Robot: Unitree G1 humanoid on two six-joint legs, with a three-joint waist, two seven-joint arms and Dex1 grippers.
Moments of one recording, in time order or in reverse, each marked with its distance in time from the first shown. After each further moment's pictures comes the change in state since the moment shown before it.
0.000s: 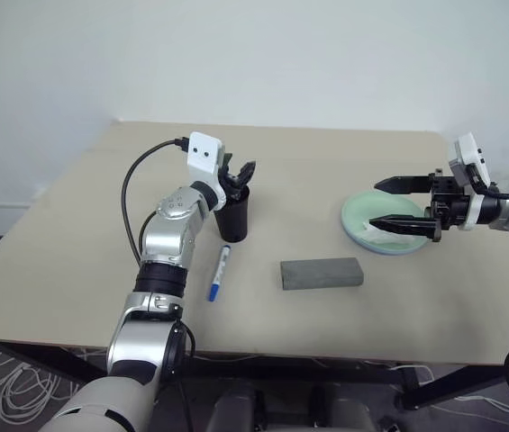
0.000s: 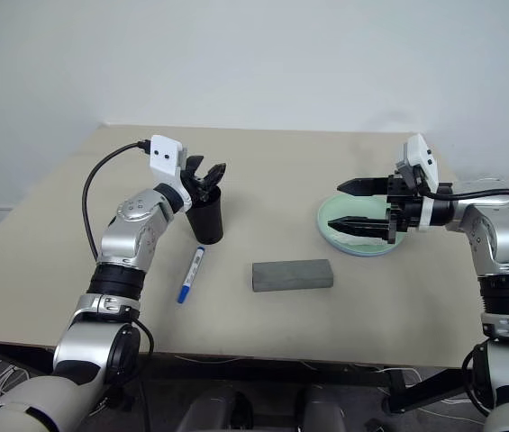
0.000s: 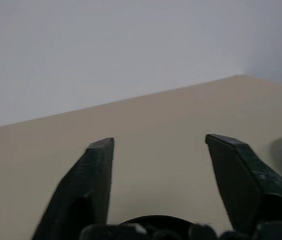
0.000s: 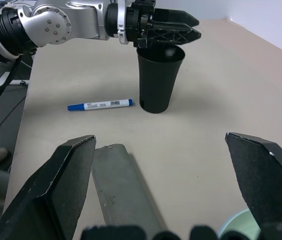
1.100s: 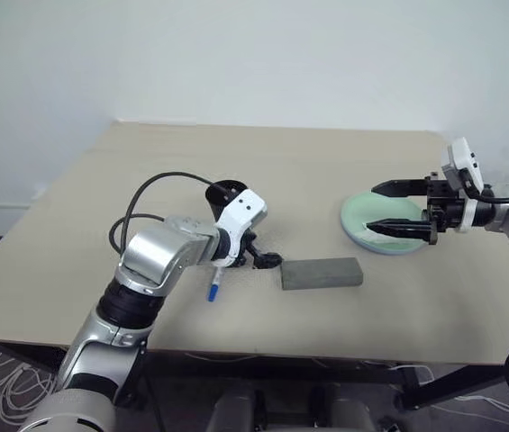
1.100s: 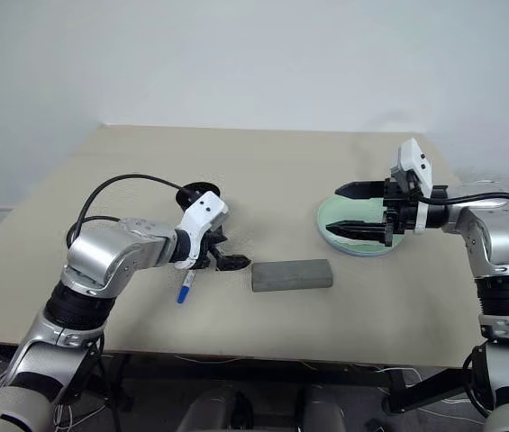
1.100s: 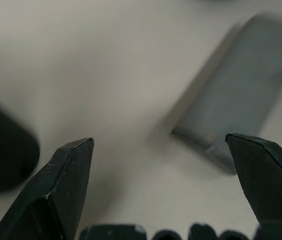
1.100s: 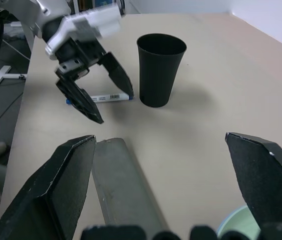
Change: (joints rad) left arm 0.096 0.221 -0.336 -0.650 -0.177 1.126 -0.101; right arm 0.005 0.006 0.024 0.005 -0.019 -0.022 -0.004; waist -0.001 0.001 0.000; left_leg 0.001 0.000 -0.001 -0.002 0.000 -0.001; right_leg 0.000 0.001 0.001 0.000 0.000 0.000
